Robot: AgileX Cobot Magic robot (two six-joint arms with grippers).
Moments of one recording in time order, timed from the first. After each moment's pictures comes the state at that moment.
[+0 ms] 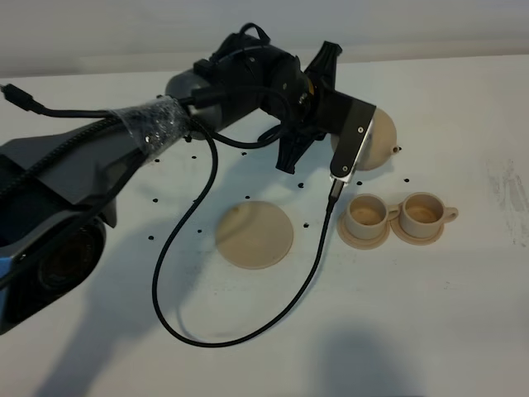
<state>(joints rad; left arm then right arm) -0.66 2.31 -1.92 0.02 0.52 1.45 0.08 -0.01 -0.52 0.18 1.11 -0.09</state>
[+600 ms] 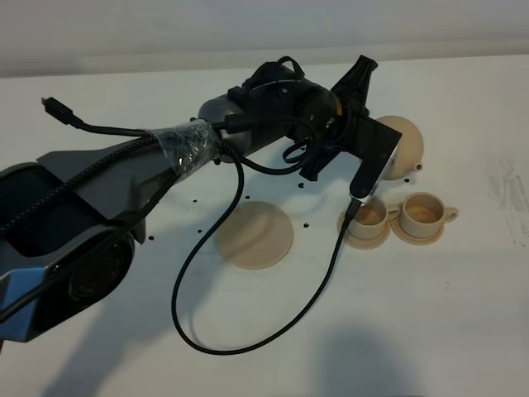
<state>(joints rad) -0.72 2.36 -1.92 0.07 0.36 1.50 0.08 -0.01 -0.52 0.18 1.11 -0.09</state>
